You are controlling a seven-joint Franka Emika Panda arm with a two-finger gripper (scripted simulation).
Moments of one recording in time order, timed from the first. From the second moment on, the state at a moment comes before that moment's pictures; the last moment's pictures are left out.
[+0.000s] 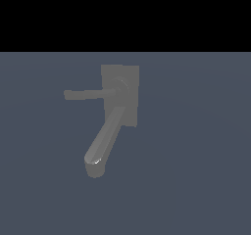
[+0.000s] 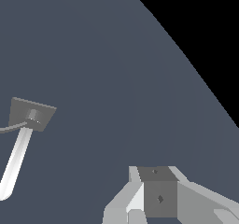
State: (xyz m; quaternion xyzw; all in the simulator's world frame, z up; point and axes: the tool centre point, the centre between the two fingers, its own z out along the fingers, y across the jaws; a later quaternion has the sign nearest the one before) arm -0.236 0.015 0.625 0.90 -0.04 0.26 0.36
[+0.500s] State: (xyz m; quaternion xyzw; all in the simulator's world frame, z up) arm -0.233 0.080 0.691 0.76 -0.02 0.37 0.54
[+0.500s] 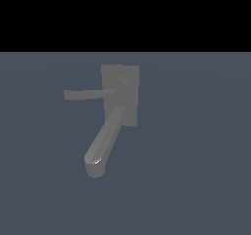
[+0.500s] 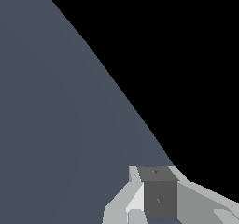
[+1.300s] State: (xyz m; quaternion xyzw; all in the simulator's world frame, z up) arm -0.193 0.244 0.685 0.49 0.12 0.43 0.75
